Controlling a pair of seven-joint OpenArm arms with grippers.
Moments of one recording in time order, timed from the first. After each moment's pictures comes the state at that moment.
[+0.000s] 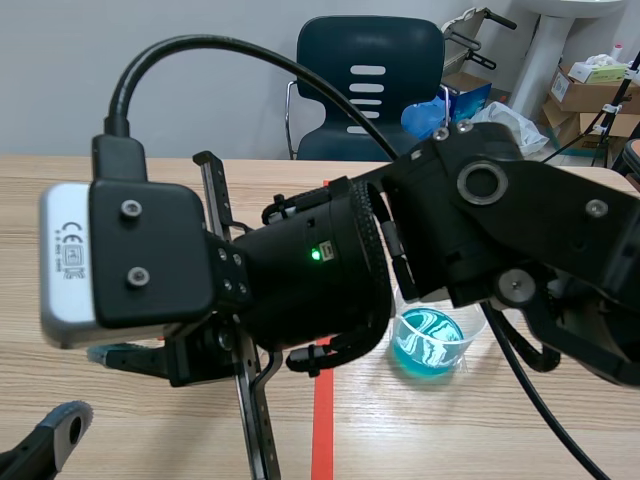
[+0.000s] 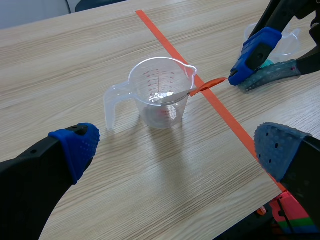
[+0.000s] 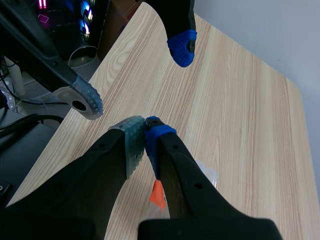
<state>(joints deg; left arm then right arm) 71.7 -38.9 -12.6 122.4 -22.0 -12.4 -20.2 17.2 26.2 -54.9 107.5 -3.7 45.4 0.4</state>
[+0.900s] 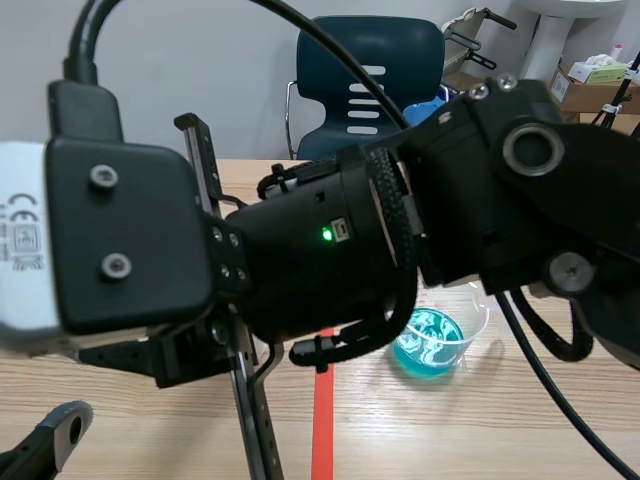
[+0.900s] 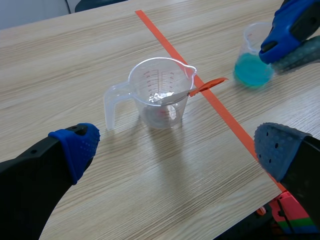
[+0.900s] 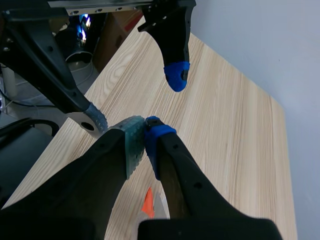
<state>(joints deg) 71.7 -38.9 -12.6 122.4 -22.0 -12.4 -20.2 17.8 28.4 -54.9 113.6 -3.5 45.4 0.3</state>
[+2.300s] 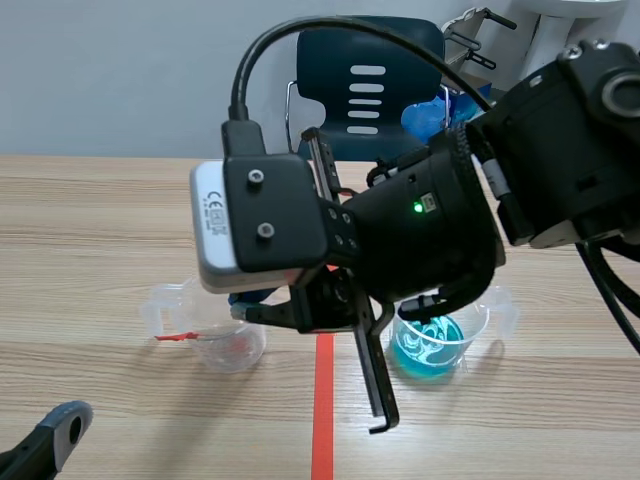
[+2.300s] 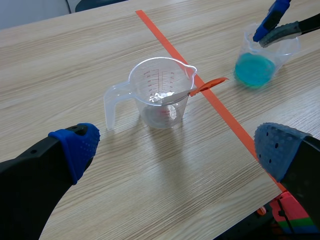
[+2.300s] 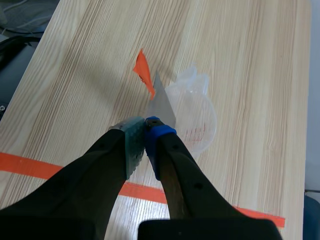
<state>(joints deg) 71.7 -38.9 -12.6 122.4 -22.0 -12.4 -20.2 20.7 38.2 -52.0 113.6 6.9 45.4 -16.8</state>
